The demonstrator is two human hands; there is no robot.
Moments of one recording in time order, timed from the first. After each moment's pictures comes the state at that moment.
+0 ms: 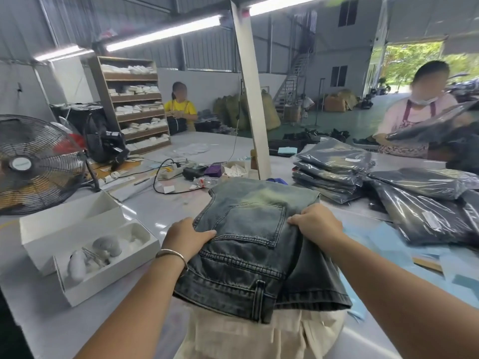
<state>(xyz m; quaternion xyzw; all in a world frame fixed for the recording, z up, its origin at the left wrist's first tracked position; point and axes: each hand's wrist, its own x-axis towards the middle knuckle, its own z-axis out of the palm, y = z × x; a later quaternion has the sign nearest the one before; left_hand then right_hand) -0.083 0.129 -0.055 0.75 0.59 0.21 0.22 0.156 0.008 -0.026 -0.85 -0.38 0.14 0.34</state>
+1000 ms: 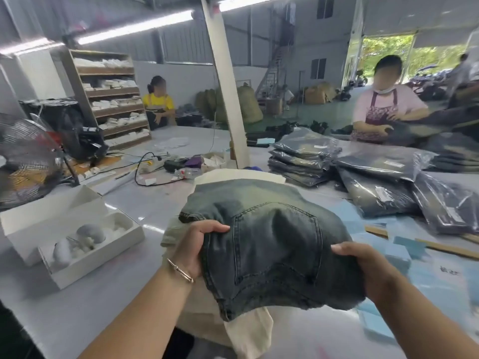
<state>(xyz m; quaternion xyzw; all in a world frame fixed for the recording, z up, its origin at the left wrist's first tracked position) -0.058 -0.009 -0.054 0.48 0.30 0.30 0.77 0.185 -0.196 -0.071 -0.52 -0.28 0.55 0.59</state>
